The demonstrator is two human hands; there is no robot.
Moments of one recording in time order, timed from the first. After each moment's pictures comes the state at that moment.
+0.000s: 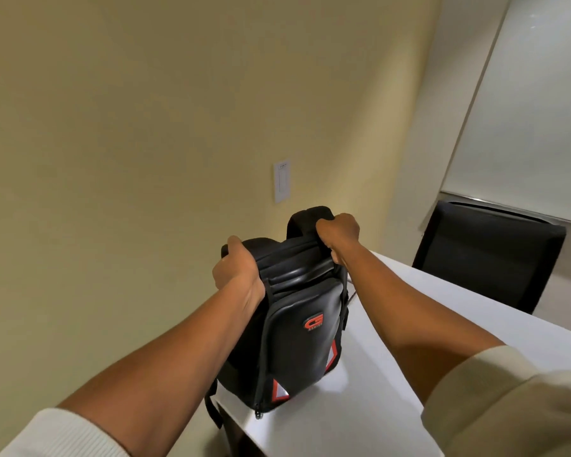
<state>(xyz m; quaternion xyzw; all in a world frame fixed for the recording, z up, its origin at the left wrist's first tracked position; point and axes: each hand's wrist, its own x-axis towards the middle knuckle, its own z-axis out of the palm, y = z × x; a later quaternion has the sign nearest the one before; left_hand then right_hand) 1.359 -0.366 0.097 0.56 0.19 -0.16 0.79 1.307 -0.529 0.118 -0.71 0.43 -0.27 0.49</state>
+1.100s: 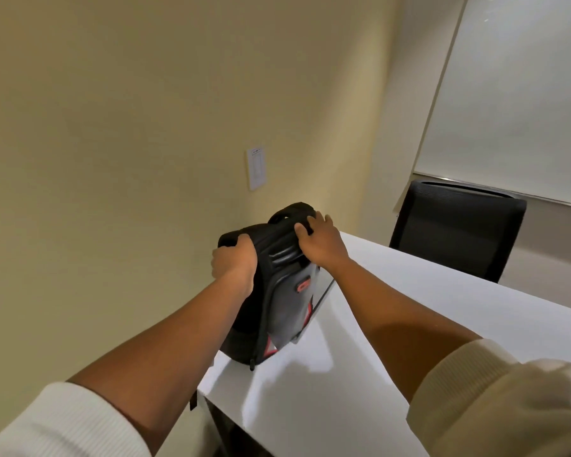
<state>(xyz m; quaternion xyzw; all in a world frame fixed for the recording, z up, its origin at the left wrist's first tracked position) 1.365 -0.389 0.069 0.75 0.05 -0.21 0.63 1.284 -0.539 0.059 -0.89 0.33 -0.17 0.27</state>
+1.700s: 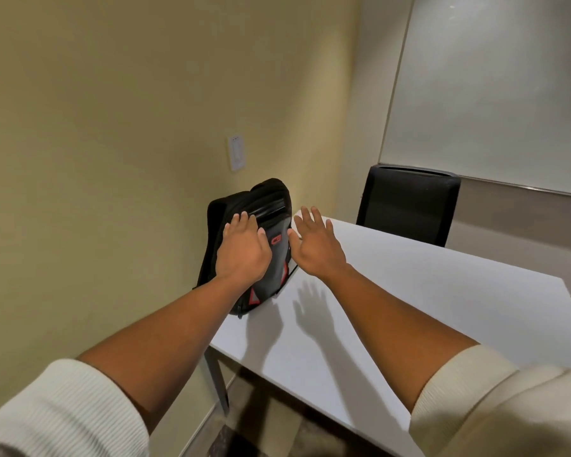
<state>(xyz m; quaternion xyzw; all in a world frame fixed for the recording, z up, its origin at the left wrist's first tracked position) 1.202 -0.279 0.086 0.85 -0.44 0.07 0.28 1.106 -0.413 0.065 -0.93 0.29 -0.20 0.11</state>
